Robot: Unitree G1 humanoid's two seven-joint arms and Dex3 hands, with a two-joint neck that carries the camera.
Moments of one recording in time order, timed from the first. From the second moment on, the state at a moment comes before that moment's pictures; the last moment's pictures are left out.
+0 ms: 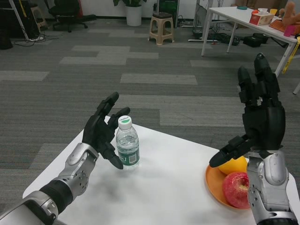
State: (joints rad) left arm -0.47 0.27 -0.44 0.77 -0.96 -0.59 -0.25; right arm -0.19 -0.27 -0.05 0.11 0.42 -0.66 0.08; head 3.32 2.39
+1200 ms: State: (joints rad) left arm -0.32 0.35 0.01 0.14 -0.75 -0.37 -0.29; right arm -0.19 -0.27 -0.04 0.11 0.42 -0.66 0.07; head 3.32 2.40
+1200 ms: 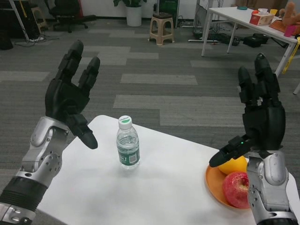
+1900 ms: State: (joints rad) left arm -0.32 0.36 0.03 0.10 -0.73 -0.28 -0.33; right arm -0.19 -0.27 -0.04 0.11 0.42 -0.66 0.07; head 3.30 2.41
